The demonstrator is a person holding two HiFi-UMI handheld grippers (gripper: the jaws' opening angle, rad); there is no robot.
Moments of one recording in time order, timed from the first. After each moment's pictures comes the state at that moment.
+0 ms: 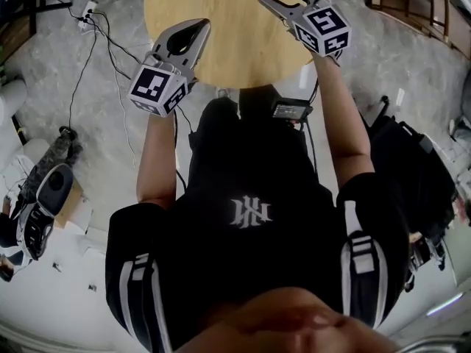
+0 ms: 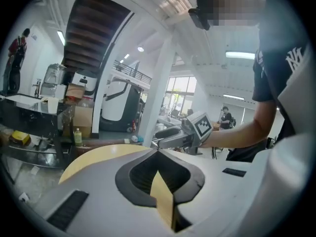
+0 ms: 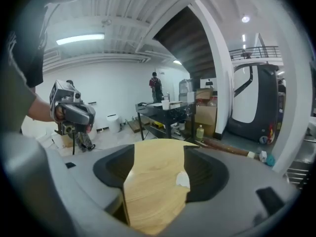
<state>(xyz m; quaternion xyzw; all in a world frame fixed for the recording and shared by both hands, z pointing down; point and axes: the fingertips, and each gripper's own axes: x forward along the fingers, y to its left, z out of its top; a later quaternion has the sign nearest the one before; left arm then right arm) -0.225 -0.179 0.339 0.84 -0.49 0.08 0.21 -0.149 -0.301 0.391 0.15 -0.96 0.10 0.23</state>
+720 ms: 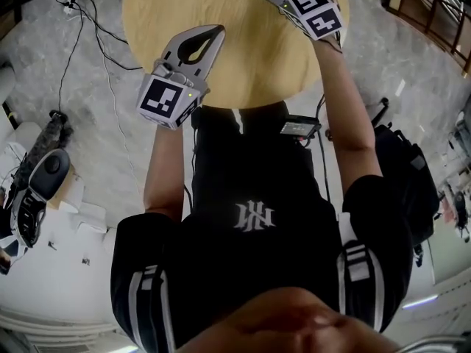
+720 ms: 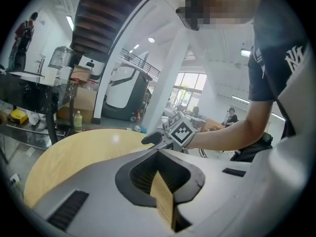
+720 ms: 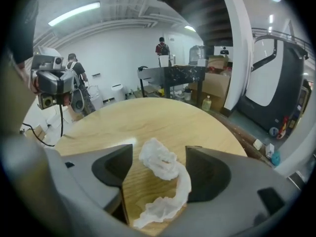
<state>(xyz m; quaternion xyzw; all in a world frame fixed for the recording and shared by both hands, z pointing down) -0.226 -0.247 0.430 0.81 -0.50 0.09 0.28 -0.191 -0.378 0.557 0.07 -0.91 0.09 0.40</state>
